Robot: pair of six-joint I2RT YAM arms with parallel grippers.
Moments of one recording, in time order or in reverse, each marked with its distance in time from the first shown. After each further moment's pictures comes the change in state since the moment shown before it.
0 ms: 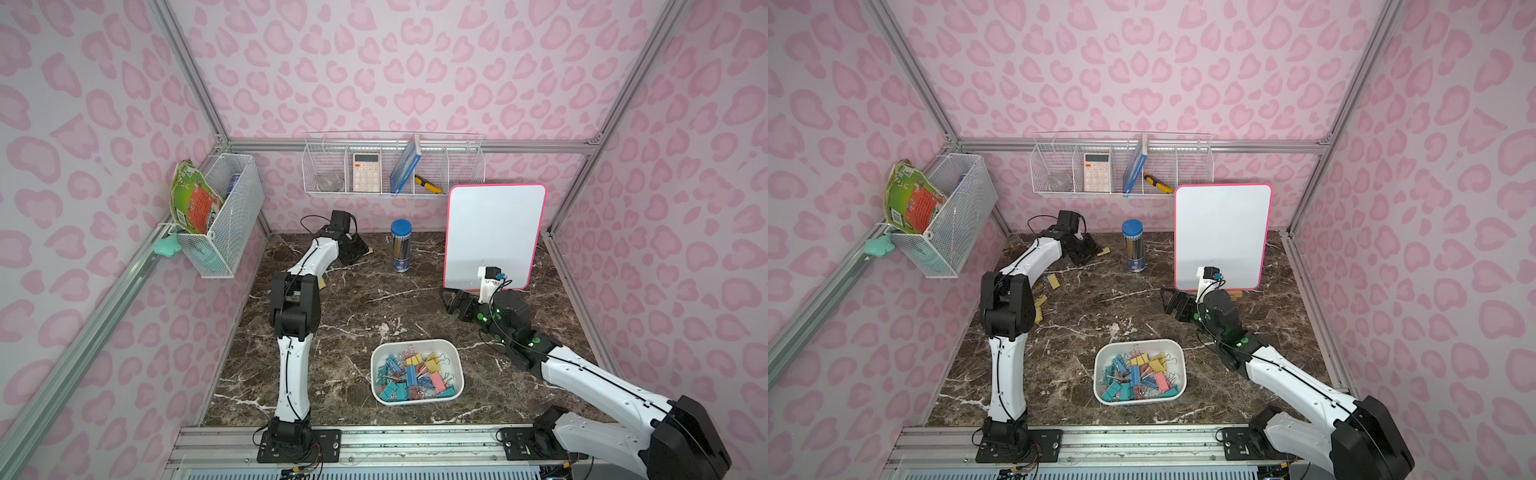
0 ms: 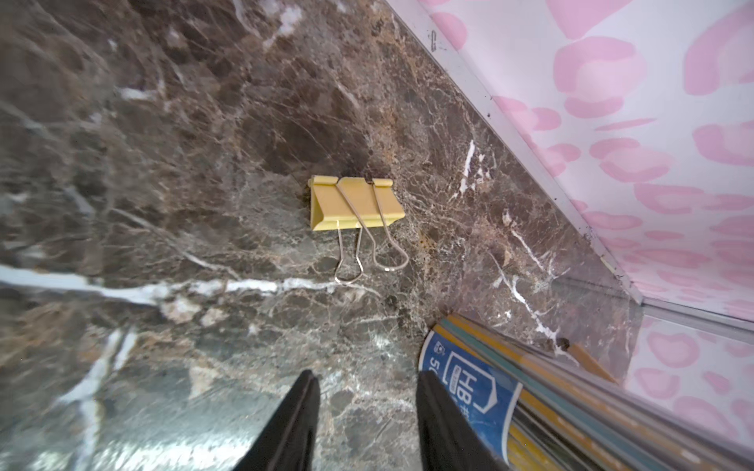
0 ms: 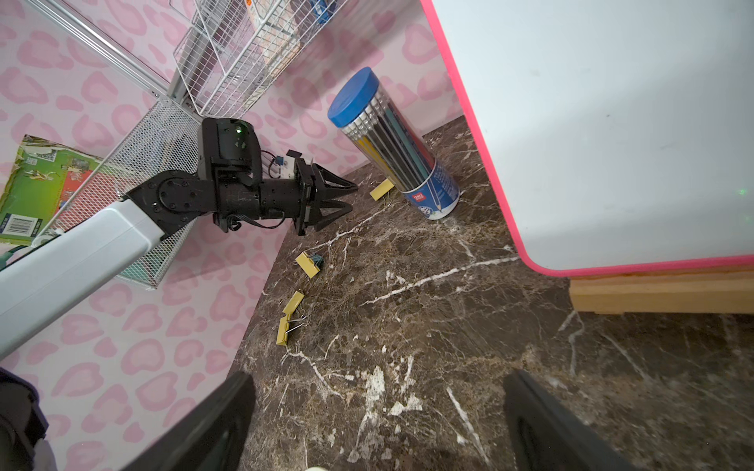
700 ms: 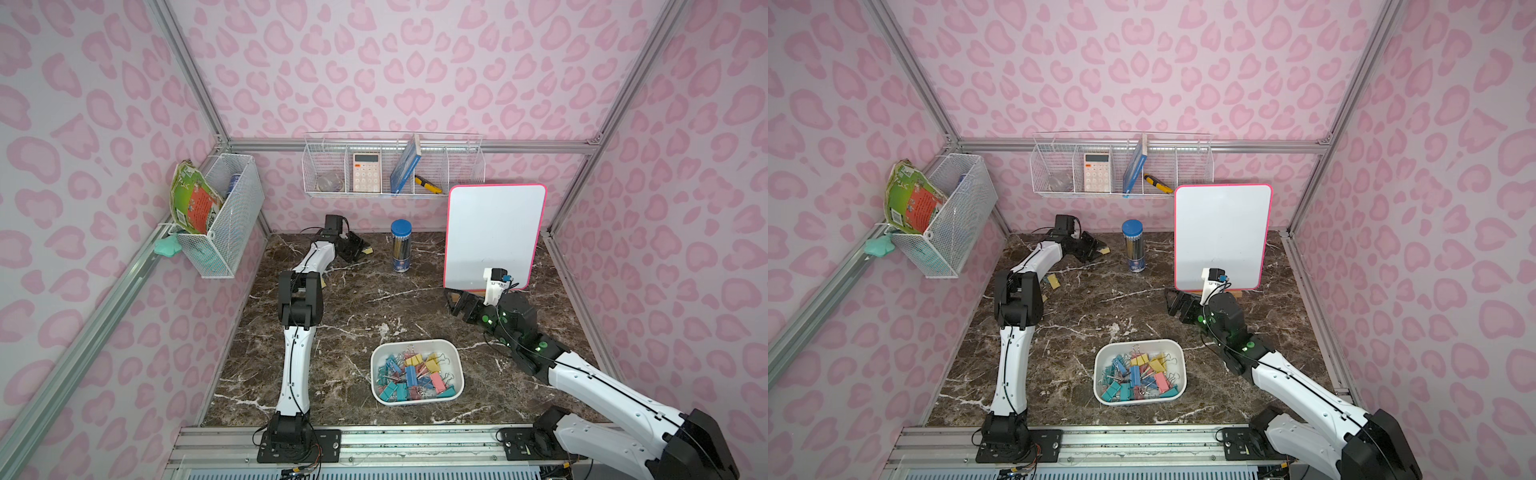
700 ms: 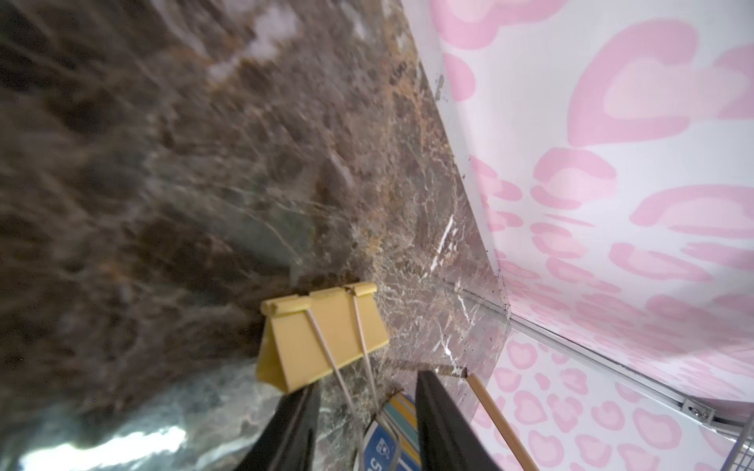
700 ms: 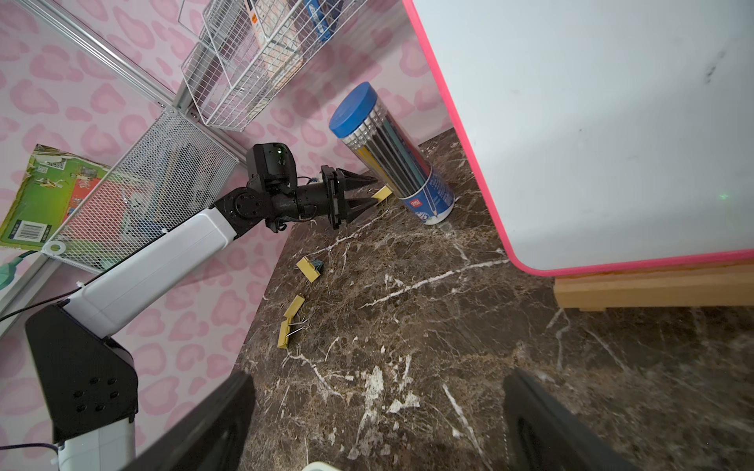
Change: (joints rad) left arm 0.076 0.265 0.221 0.140 0.255 -0.276; right arm -0.002 -0.065 -0.013 -0.044 0.016 -0.002
